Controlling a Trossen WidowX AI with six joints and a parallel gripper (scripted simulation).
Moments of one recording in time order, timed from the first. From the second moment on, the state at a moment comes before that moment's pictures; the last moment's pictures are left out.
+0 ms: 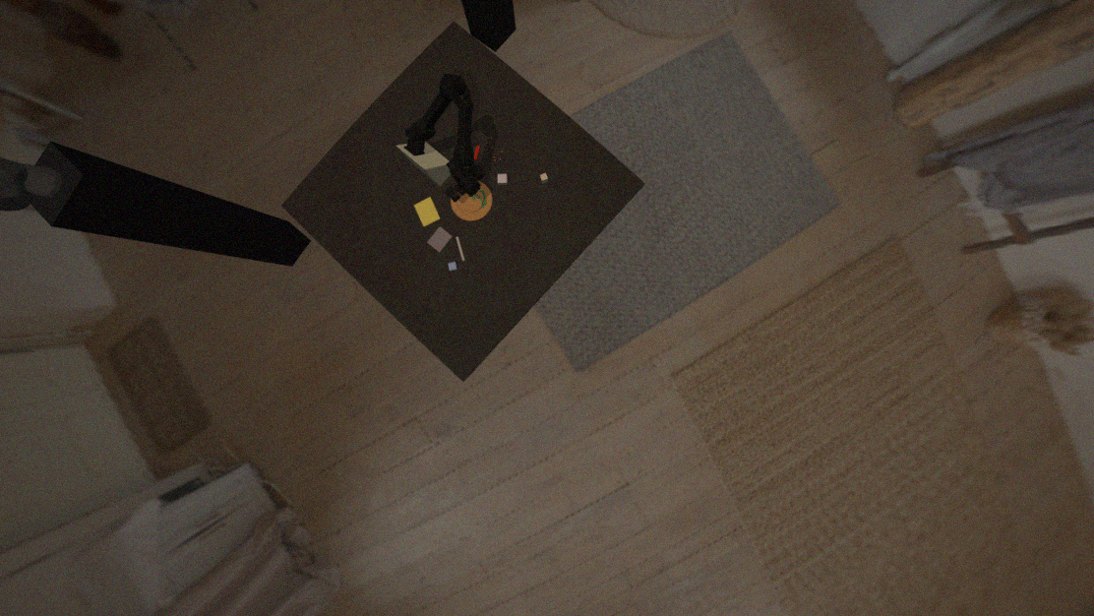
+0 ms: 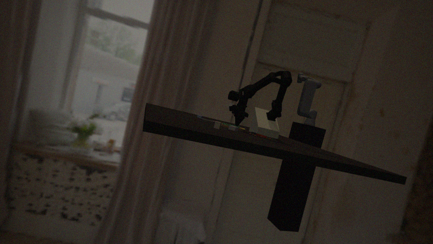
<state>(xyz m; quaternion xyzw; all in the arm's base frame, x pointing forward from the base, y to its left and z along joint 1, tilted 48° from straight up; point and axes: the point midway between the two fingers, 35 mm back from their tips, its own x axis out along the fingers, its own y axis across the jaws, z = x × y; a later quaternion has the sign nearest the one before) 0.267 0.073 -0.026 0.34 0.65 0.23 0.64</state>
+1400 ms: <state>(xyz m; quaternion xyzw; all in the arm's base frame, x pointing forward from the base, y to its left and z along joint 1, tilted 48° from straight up) 0.259 0.067 -0.024 0.34 0.66 0.23 0.63</state>
